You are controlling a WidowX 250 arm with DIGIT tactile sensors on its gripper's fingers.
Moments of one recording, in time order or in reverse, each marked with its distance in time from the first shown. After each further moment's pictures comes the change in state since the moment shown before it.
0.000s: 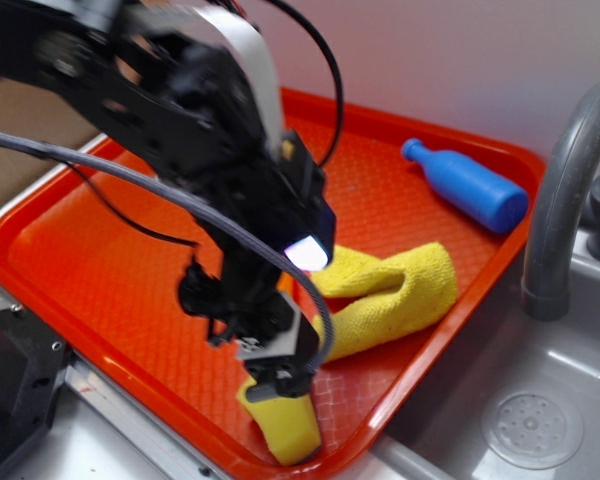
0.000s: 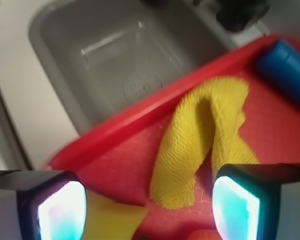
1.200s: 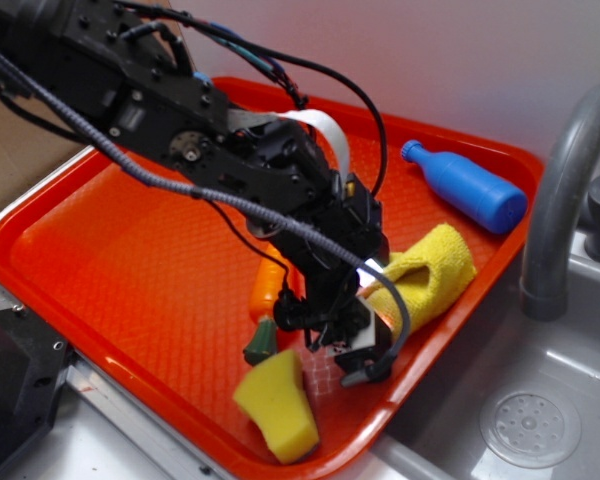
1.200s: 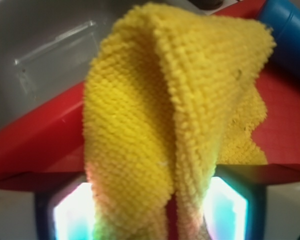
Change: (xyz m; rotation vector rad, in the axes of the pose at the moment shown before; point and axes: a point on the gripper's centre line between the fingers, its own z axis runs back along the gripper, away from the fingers) arm 0.002 0.042 -0.061 0.054 -0.135 0.105
